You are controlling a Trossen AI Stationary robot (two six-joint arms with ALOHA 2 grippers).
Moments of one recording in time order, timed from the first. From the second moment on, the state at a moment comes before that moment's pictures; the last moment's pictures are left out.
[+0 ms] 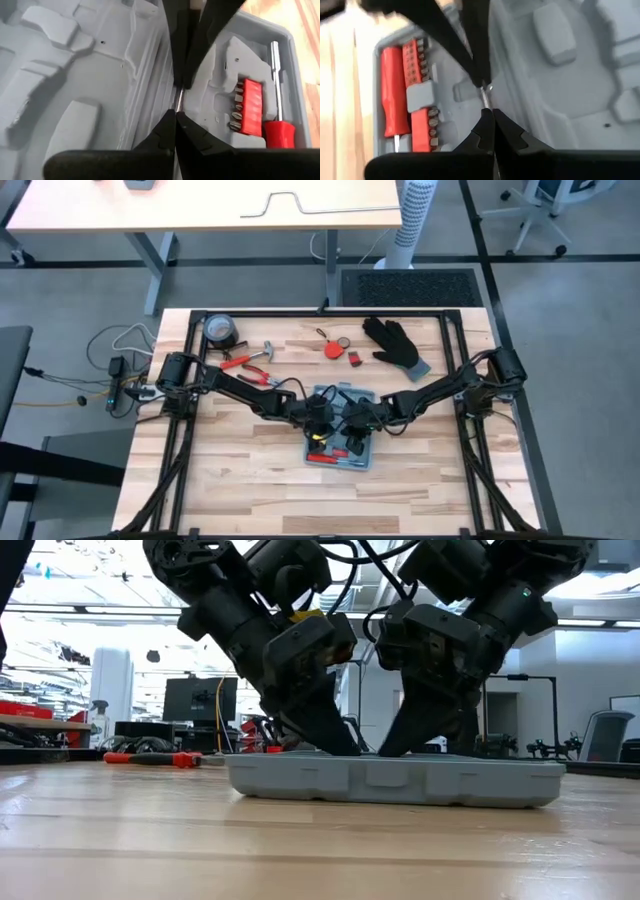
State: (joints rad) left arm -0.12 1.95 1.03 0.12 -0.01 -0.30; right arm 0.18 1.74 0.81 0.08 0.03 0.60
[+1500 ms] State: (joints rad) left arm -0.15 1.93 1.03 -0.08 0.00 -0.22; right arm 0.19 1.80 0.81 0.05 0.00 0.65
